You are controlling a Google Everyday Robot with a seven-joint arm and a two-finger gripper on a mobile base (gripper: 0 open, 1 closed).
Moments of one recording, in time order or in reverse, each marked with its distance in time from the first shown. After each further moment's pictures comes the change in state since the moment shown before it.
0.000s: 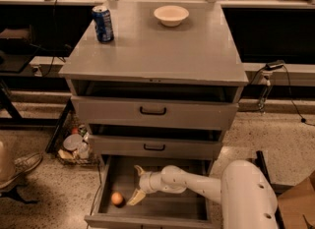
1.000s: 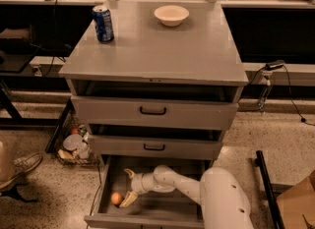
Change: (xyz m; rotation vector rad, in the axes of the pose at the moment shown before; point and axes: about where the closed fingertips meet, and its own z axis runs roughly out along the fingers) arm 0.007 0.009 0.068 -0.108 -0.094 -0.026
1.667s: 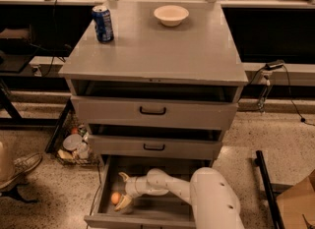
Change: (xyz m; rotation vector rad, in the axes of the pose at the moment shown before) arm 0.005 0.012 0.038 -0.015 0.017 0.010
